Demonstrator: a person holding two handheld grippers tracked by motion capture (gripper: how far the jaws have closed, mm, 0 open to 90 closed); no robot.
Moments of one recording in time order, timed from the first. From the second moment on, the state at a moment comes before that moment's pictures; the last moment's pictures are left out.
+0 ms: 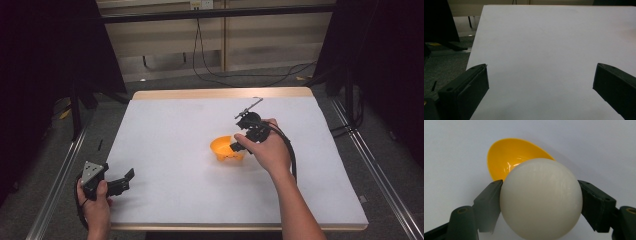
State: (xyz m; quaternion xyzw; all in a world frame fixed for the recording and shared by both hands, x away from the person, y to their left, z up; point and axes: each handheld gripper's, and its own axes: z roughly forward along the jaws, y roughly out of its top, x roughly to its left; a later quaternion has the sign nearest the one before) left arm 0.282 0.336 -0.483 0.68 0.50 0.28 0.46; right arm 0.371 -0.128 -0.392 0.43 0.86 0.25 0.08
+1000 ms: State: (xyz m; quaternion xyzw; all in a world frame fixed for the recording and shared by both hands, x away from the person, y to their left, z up) left arm 0.282 0.336 -0.483 0.68 0.50 0.27 0.46; right arm 0.384 -0.103 -0.407 0.45 0.86 0.25 0.07
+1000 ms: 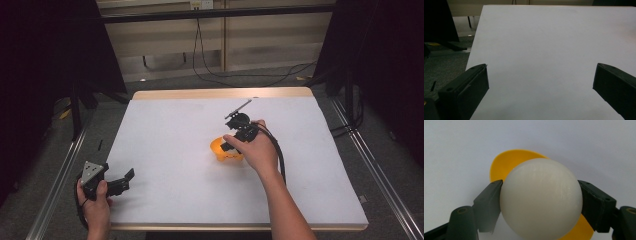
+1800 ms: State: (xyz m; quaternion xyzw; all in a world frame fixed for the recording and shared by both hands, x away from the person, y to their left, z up) left arm 0.282 0.336 -0.483 0.68 0.50 0.27 0.46; right arm 0.384 -0.100 -0.418 0.46 0.86 0.23 0.06
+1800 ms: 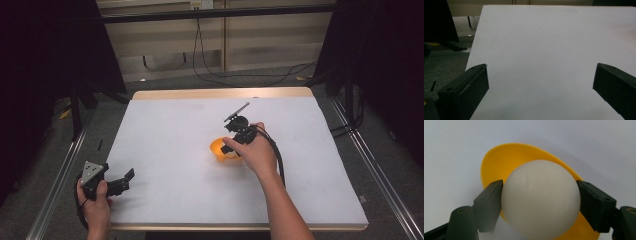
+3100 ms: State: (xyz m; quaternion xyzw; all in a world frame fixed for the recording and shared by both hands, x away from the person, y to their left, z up) left arm 0.282 0.335 -0.483 0.68 0.50 0.27 0.46; right arm 0.360 -0.158 -0.401 0.49 0.83 0.27 0.10
